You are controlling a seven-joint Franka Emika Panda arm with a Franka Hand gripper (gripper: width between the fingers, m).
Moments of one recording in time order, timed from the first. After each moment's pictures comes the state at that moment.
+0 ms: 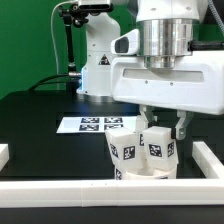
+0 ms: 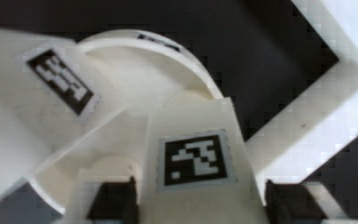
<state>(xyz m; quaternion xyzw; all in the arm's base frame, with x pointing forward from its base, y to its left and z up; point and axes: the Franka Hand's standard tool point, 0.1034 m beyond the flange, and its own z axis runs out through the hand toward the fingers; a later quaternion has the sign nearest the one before) 0.625 0.059 0.080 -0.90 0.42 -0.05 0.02</state>
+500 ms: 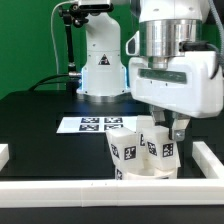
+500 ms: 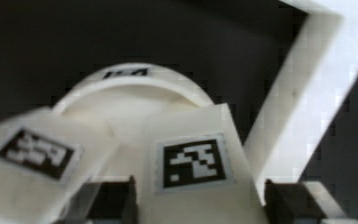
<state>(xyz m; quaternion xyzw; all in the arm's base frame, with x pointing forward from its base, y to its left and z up) 0.627 0.065 0.079 -0.78 0.62 -0.04 0.04</state>
